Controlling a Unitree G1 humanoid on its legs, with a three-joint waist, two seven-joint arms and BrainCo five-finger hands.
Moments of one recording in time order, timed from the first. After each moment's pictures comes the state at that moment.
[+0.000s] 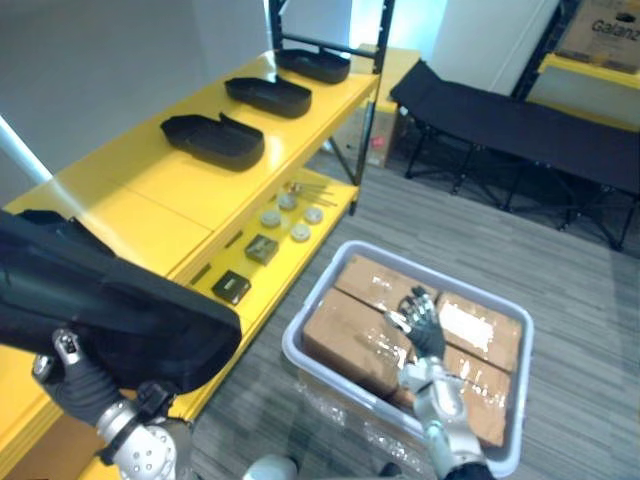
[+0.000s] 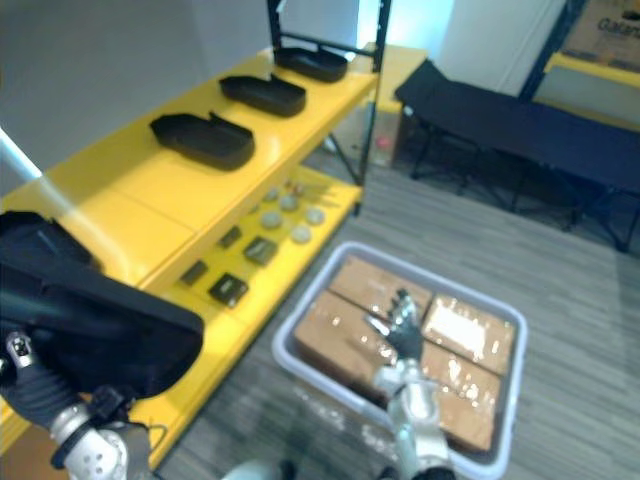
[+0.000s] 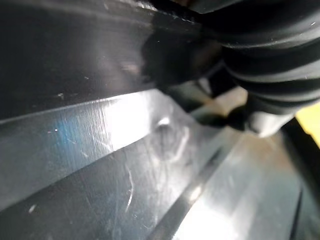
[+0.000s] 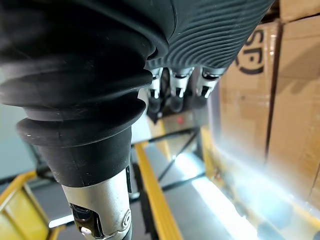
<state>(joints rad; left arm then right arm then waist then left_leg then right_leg) 0.39 -0.08 0.23 -0.38 -0.14 -0.38 0.63 0.03 -0.05 0.12 0.32 0.37 -0.34 0.00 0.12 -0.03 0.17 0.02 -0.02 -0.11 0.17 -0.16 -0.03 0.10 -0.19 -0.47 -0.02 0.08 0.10</state>
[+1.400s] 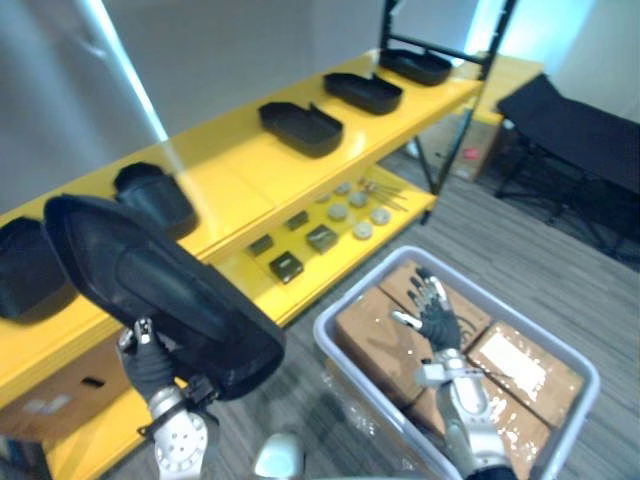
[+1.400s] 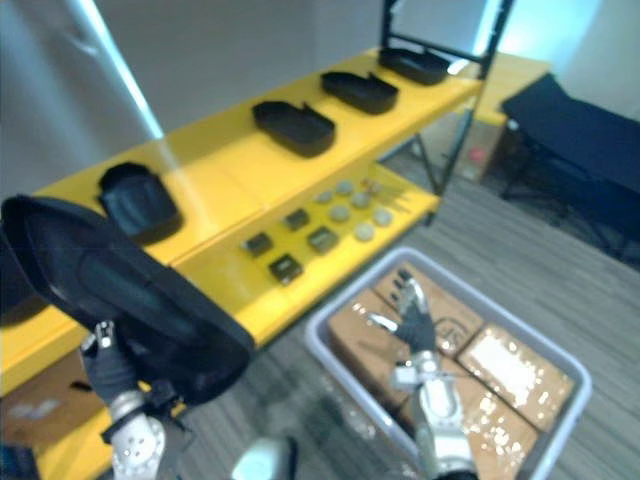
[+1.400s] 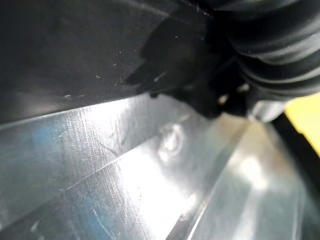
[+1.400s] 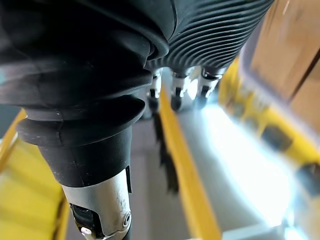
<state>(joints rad) 0.41 -0.01 0.07 -0.27 -0.11 -0.29 0.53 0.02 -0.12 0.09 0.22 0.30 -0.41 0.02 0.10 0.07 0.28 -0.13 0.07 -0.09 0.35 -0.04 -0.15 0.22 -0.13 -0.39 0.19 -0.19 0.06</state>
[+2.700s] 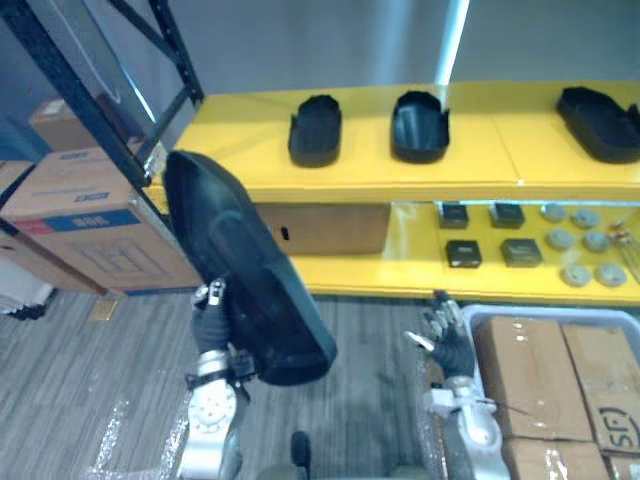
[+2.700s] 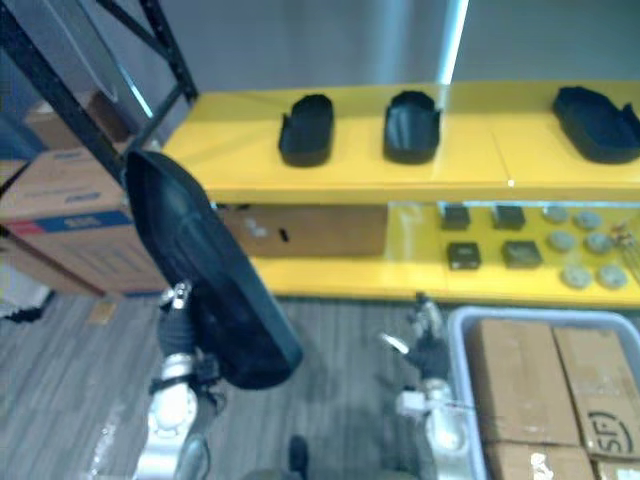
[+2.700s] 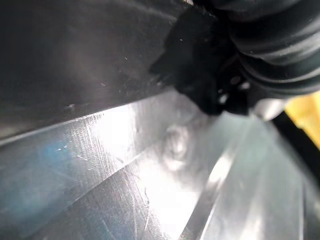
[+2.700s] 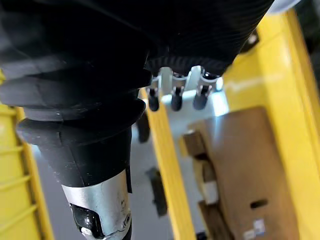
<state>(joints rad) 0.18 0.06 -0.11 -0.17 -0.16 -0.27 0.32 0.19 -0.07 0.04 0.13 0.21 -0.40 0.02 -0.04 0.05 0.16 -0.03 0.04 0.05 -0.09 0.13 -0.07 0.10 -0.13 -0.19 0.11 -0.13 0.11</state>
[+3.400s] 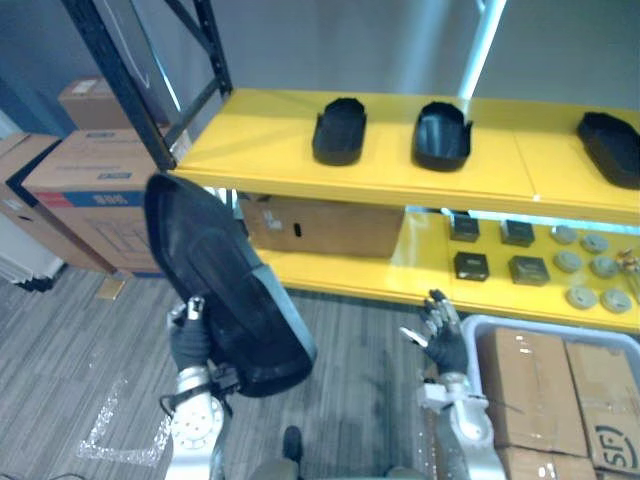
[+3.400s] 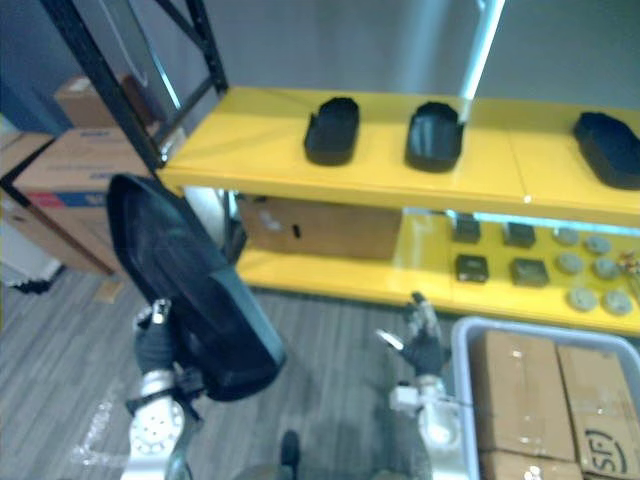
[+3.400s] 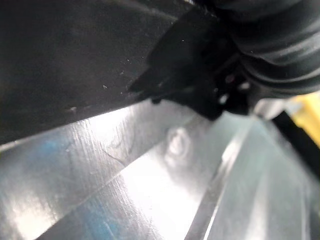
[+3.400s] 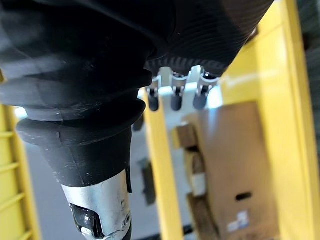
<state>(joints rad) 0.28 0.05 0.03 -0.23 -0.04 -0.21 0.35 0.22 -0.04 0.05 0.15 0.22 -0.34 -0.09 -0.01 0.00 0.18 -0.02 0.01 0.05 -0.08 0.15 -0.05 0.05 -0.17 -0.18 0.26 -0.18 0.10</state>
